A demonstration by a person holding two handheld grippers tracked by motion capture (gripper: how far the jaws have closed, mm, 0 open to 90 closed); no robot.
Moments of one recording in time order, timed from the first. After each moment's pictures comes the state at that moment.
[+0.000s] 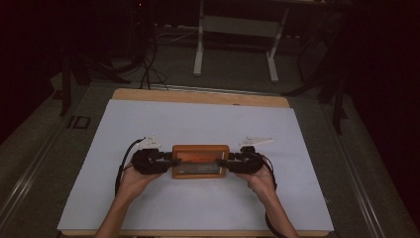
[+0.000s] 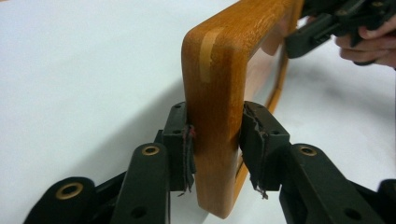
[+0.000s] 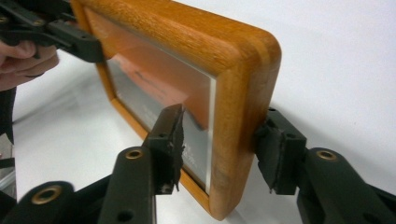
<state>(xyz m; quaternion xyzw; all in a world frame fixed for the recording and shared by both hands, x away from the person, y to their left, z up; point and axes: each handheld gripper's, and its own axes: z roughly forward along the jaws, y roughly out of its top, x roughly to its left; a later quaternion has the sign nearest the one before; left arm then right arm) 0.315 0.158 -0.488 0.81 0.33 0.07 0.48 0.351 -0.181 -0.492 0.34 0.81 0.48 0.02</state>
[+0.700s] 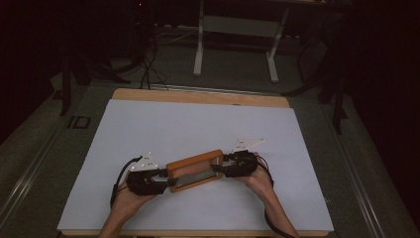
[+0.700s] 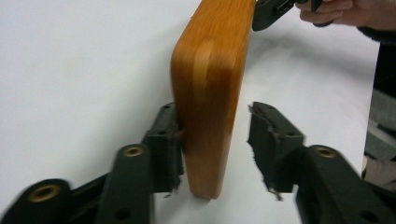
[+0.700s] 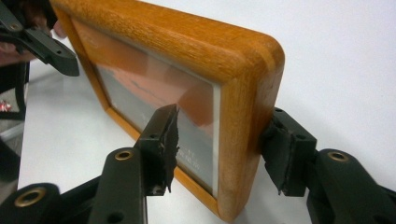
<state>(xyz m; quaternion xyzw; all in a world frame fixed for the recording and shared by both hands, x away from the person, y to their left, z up) 0.268 0.156 -0.495 0.82 0.31 0.08 0.46 0.350 -0.168 -0.497 0.24 0.85 0.47 0.02</state>
